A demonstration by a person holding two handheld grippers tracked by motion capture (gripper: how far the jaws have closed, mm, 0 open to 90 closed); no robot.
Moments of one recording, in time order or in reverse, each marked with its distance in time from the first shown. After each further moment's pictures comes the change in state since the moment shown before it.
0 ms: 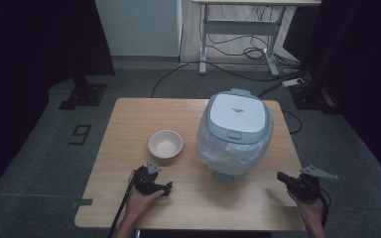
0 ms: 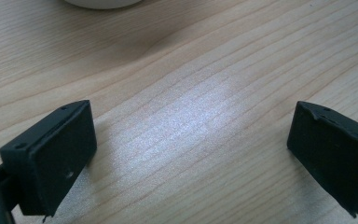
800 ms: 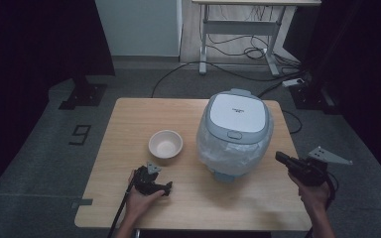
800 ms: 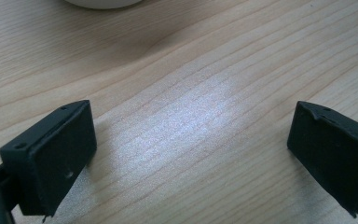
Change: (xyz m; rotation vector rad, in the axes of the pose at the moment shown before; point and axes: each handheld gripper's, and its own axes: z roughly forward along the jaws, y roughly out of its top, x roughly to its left) left arm 0.000 0.000 0.000 -0.002 0.002 -0.003; right arm 0.040 0.080 -0.034 -0.189 0.137 -0.094
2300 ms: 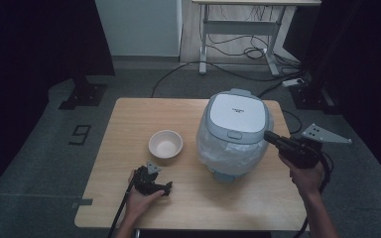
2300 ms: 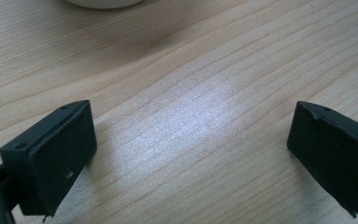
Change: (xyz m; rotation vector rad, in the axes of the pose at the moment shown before) left arm 0.000 0.000 0.000 0.002 0.001 -0.001; right arm 0.046 0.077 0.010 -0.089 0.101 -0.091
